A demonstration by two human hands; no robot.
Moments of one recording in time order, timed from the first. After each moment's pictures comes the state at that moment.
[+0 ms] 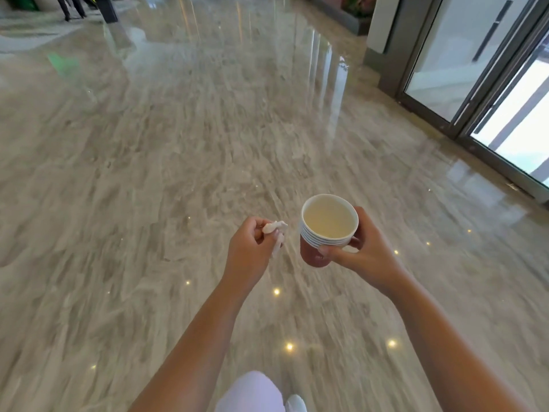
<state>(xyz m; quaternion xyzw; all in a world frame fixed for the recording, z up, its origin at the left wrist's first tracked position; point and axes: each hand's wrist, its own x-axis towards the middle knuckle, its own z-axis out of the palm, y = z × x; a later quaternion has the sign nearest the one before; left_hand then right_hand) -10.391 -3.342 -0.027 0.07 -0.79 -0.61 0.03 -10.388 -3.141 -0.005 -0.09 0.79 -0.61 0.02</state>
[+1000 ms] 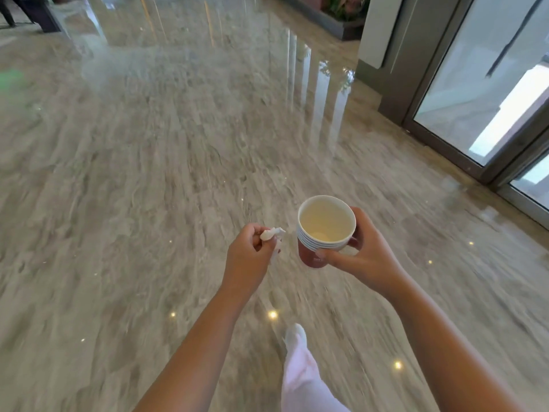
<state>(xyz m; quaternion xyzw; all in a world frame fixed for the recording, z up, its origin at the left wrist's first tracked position) -11.201 -3.365 -0.054 0.04 -0.79 -0.61 0.00 -11.182 -3.167 -0.024 -0.07 0.80 -0.59 -0.02</state>
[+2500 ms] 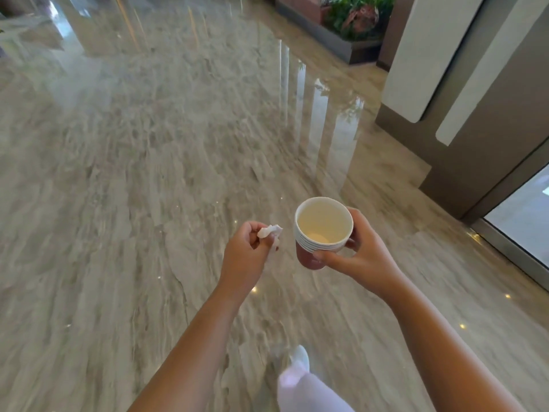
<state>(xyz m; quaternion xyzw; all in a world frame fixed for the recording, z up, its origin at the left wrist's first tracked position) -12.379 -3.280 -0.058 0.02 -0.78 -0.62 -0.01 -12.348 -3.083 -0.027 -0.06 0.81 -0.58 -0.03</state>
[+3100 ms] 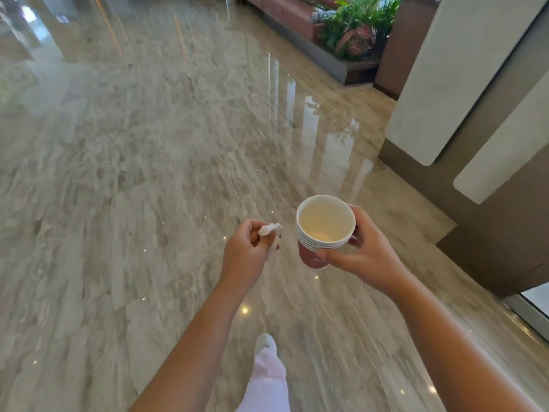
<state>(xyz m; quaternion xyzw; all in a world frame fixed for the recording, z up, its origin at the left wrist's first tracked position) -12.845 -3.222 -0.051 -0.02 -0.77 -0.64 0.00 -12.806 -3.024 -0.015 -0.05 0.82 -0.57 -0.04</state>
